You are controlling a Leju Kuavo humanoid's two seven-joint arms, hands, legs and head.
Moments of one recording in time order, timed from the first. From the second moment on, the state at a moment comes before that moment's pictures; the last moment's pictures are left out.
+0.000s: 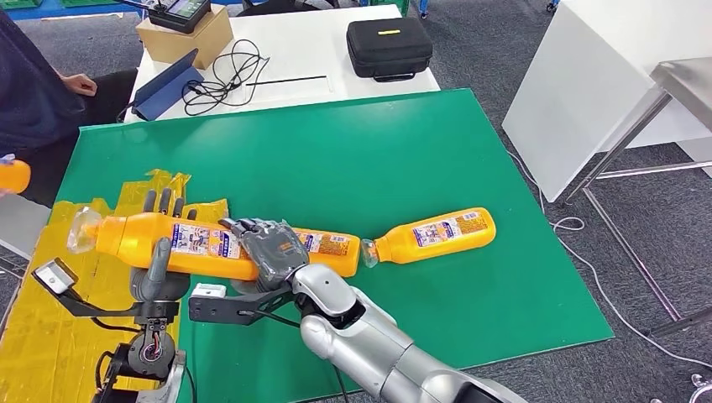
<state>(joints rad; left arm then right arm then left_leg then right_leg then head) -0.11 -0.11 -0.11 -1.42 0.91 -0.26 -0.24 -0.52 0.34 0.84 -0.94 0.88 -0.19 0.09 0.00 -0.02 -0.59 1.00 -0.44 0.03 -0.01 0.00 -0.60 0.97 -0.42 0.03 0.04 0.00</state>
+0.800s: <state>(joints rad) -0.12 -0.11 -0.11 -1.41 0.80 -0.15 -0.30 -0.51 0.33 0.84 -0.94 0.79 -0.15 0.07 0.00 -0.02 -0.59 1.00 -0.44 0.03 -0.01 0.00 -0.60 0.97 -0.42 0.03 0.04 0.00</state>
